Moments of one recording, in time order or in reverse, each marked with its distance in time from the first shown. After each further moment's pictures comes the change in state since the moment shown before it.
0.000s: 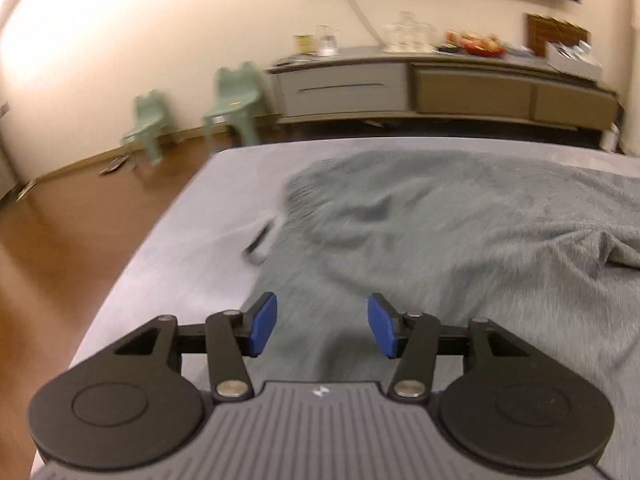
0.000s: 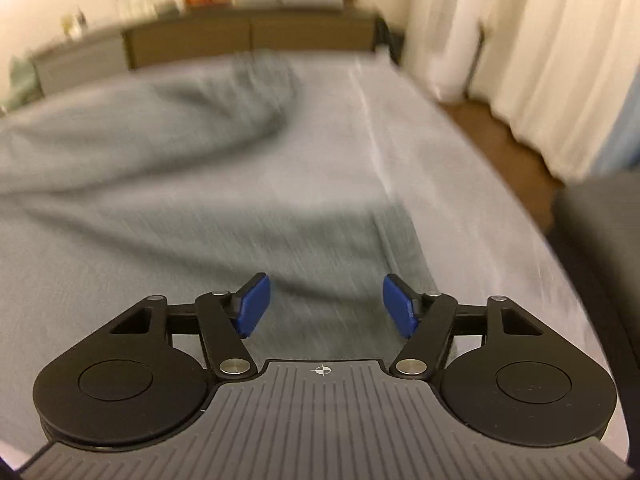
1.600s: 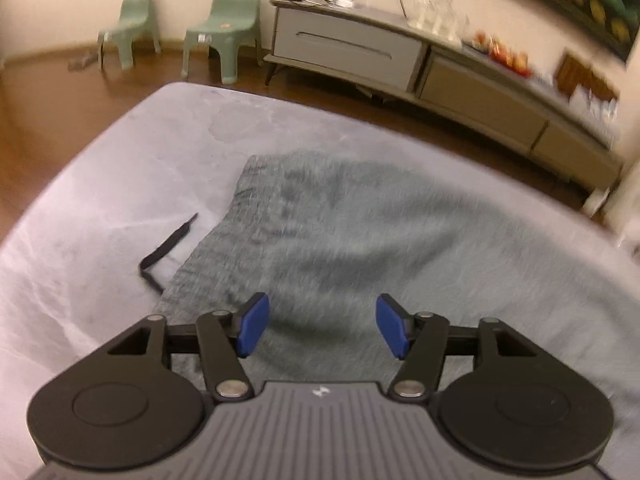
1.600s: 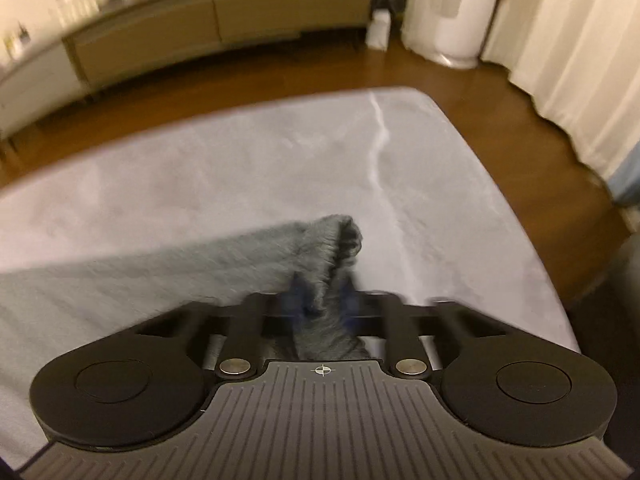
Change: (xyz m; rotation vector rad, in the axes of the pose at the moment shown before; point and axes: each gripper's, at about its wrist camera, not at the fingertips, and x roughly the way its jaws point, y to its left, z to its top) left arm 0.111 0.041 0.055 -0.365 0.162 -0.217; right arm 0.198 -0.025 0.186 0.030 0.177 -0.073
